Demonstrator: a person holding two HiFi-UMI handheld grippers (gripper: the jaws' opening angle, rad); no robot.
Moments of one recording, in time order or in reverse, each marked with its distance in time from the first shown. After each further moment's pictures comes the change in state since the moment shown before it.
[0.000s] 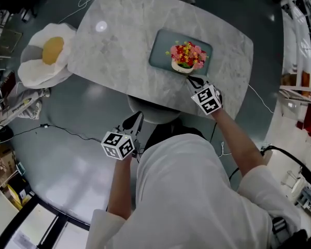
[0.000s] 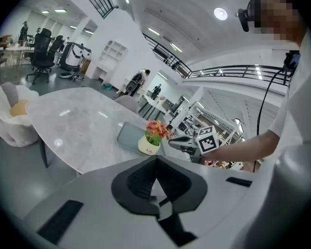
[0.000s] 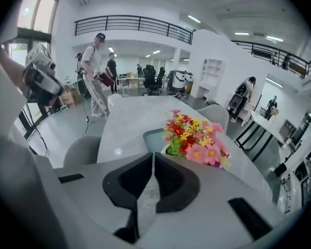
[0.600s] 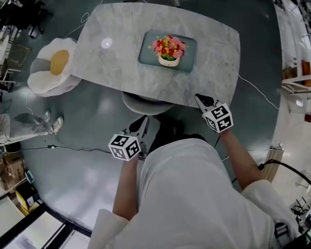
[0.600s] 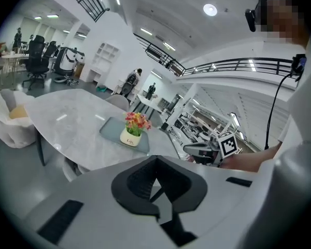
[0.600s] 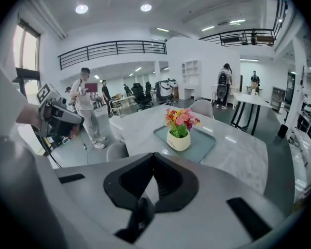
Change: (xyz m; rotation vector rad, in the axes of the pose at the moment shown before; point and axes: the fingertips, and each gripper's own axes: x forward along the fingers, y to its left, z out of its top) left arm -0.008 -0.118 -0.065 0.061 -0.002 -0.005; right arm -0.174 0.042 -0.096 0.285 -0.150 0.022
